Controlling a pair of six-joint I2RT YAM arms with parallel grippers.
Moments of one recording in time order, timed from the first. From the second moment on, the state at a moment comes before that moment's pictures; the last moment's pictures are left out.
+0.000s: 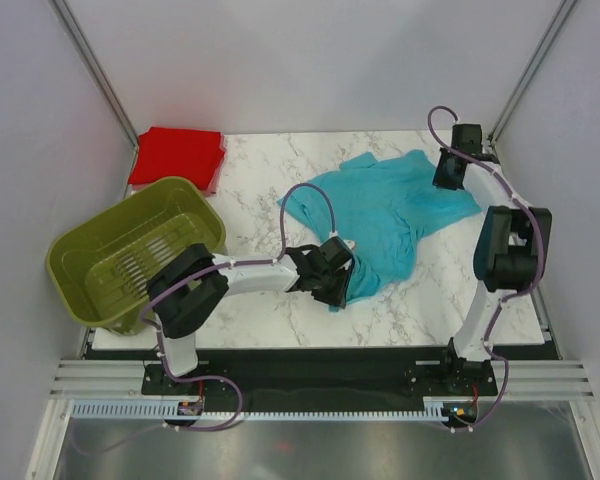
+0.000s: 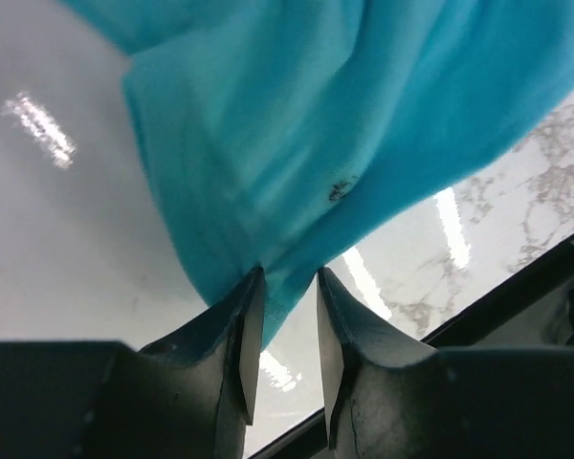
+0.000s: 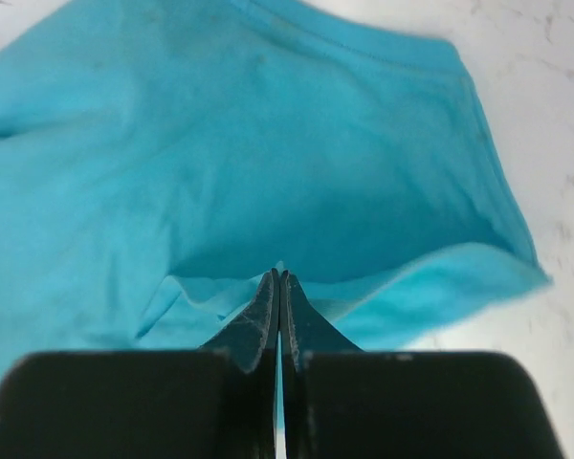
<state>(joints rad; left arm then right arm) -1.02 1.86 1.15 -0.31 0.09 -0.62 -0.09 2.04 1.61 -0.45 0.07 0.18</state>
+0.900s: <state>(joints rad) -1.11 1.65 1.02 -0.40 0.00 -0.19 0.06 1.36 1.03 -0.47 0.12 0.40</state>
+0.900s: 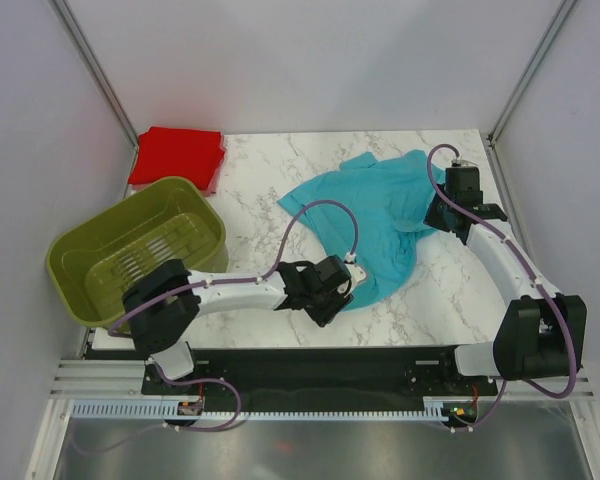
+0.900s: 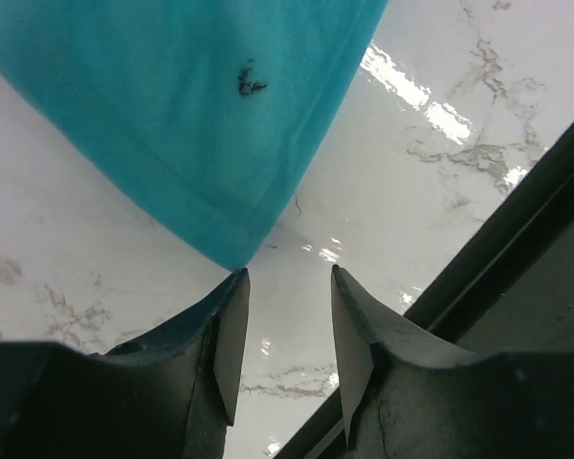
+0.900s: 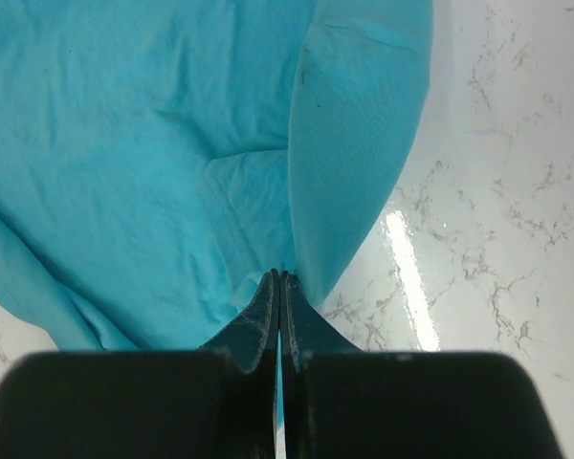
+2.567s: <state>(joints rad) -1.15 1.82 1.11 -0.38 -0.16 -0.05 0.06 1.29 1.03 -0.47 0.04 0.40</state>
